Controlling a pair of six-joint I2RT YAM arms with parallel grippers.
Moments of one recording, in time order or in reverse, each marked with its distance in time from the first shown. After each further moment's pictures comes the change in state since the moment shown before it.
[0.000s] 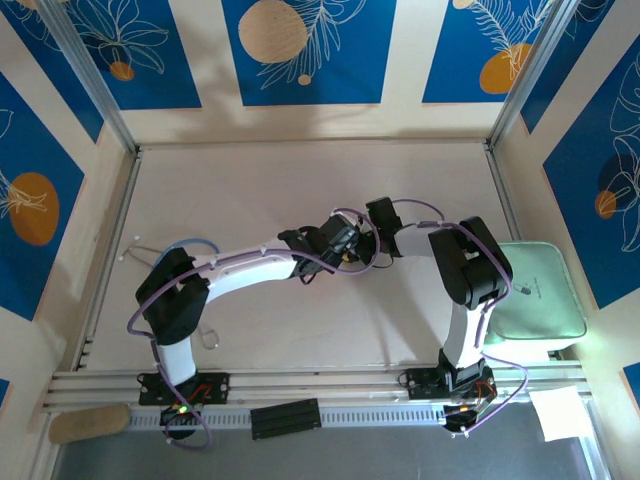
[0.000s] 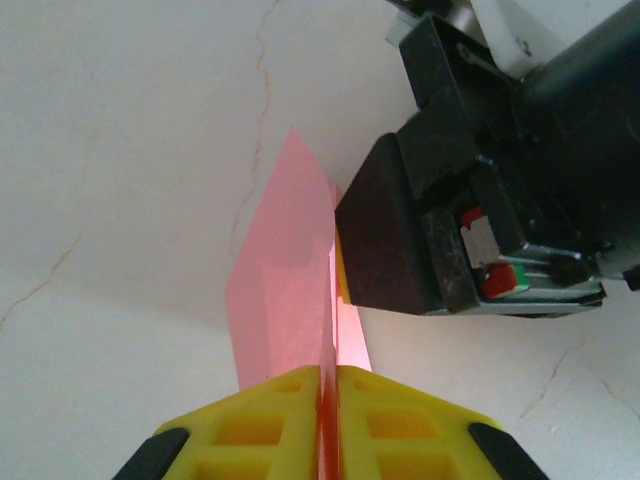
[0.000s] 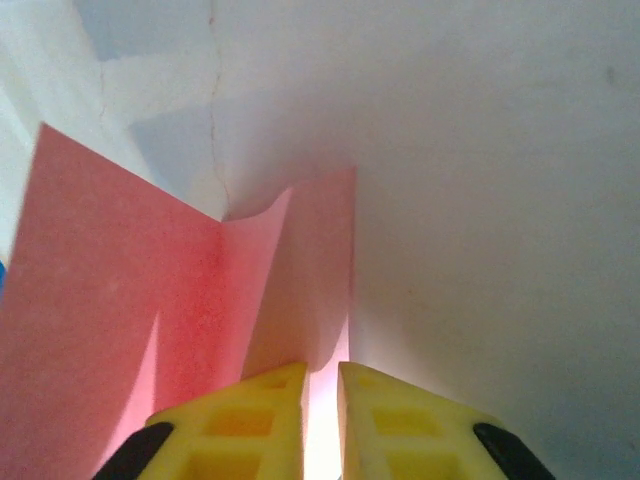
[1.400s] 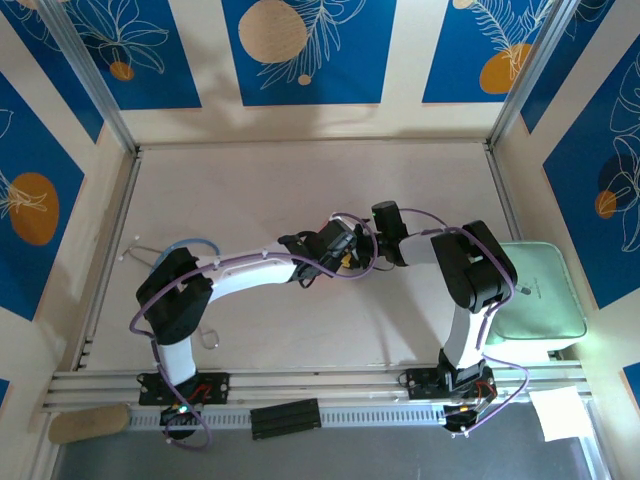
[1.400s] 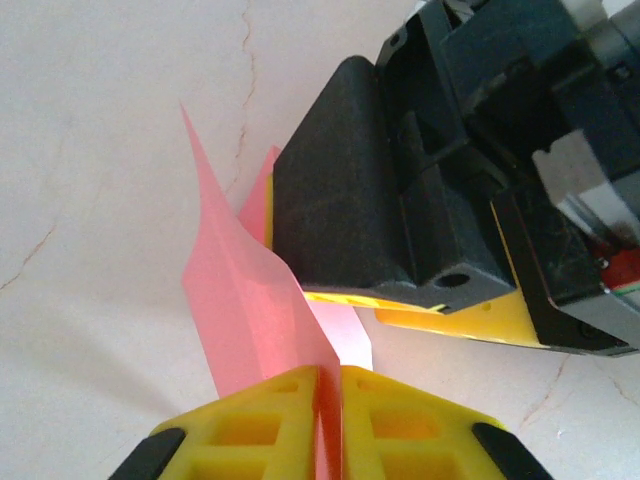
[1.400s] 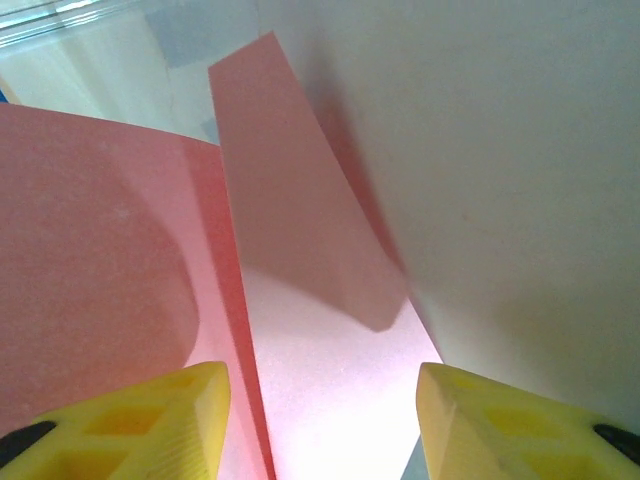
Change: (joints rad) left arm 0.001 0.003 -0.055 0.068 0.008 -0.004; right arm -0.004 -0.033 -0.104 0.220 -0.089 0.240
